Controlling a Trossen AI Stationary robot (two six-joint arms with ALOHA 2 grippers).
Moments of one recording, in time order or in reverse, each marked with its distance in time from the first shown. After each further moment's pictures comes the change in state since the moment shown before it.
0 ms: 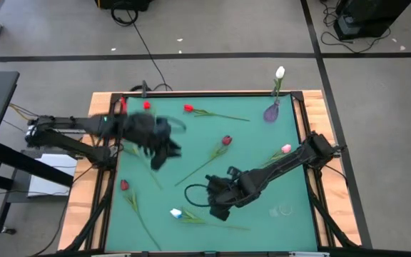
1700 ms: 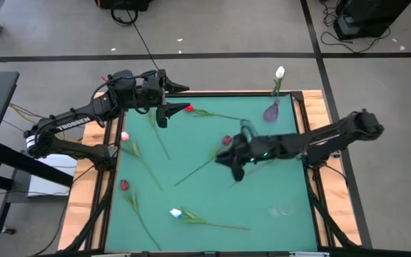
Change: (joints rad) left arm 0.490 0.004 0.012 0.620 0.240 0.411; right arm -0.265 -0.606 -0.867 1.168 -0.113 -0.299
